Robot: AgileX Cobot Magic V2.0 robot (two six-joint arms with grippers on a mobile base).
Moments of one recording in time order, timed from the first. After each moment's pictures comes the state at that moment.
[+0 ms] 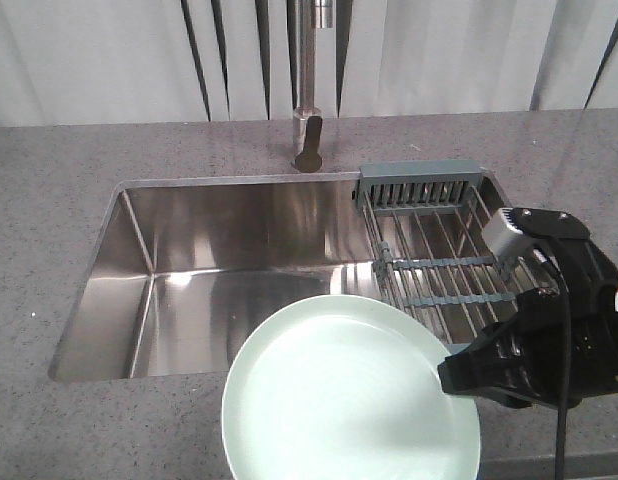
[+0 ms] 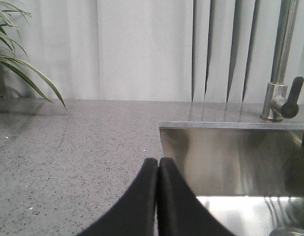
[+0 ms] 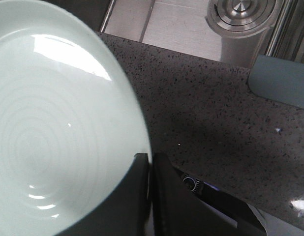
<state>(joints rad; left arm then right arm) -0.01 -0.01 0.03 -0.01 0.05 -0.02 0.28 1.12 -0.86 0.57 0.97 -0.26</state>
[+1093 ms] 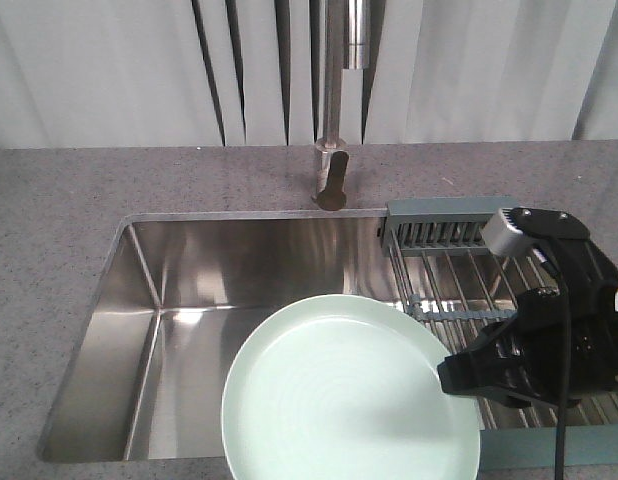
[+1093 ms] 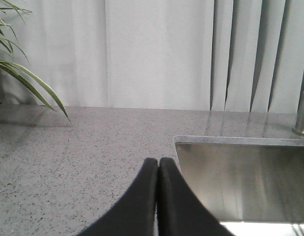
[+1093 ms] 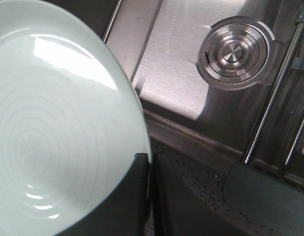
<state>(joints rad) -0.01 -0.01 0.03 -0.01 0.05 -0.02 0.28 1.12 -0.86 0.57 0.97 -0.26</state>
